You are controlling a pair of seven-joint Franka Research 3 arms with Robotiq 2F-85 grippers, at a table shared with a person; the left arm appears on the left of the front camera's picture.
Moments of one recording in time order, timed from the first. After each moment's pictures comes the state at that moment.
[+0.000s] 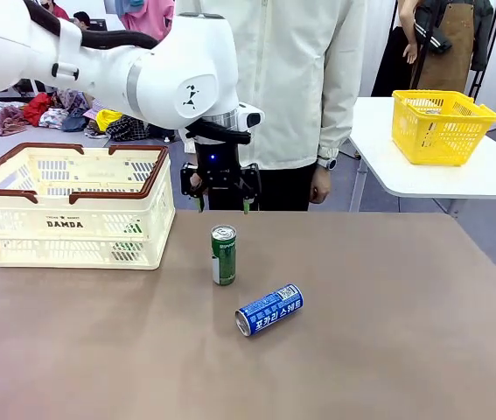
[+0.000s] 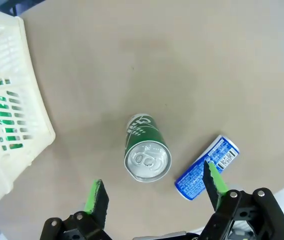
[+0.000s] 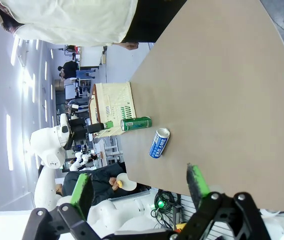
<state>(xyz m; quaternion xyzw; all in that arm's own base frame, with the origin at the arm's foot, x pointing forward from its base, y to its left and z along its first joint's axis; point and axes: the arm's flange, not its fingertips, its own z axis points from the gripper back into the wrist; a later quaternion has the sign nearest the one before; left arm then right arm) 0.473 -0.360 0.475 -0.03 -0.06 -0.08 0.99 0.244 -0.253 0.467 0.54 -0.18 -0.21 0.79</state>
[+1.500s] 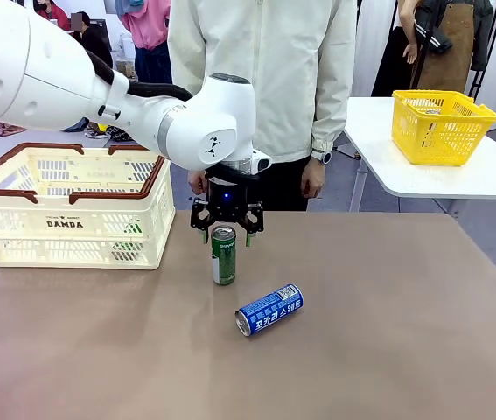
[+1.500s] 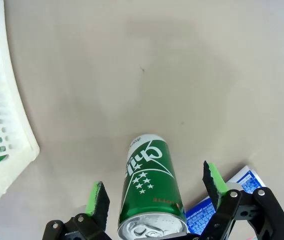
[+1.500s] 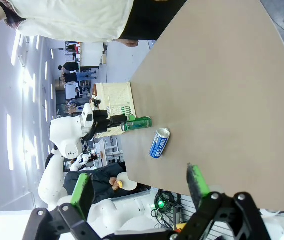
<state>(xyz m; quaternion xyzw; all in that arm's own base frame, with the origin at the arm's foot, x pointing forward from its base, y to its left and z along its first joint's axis) 0.498 -0.379 0.387 0.01 -0.03 -0.04 1.00 0.244 -0.253 0.467 0.54 -0.18 -0.21 0.79</state>
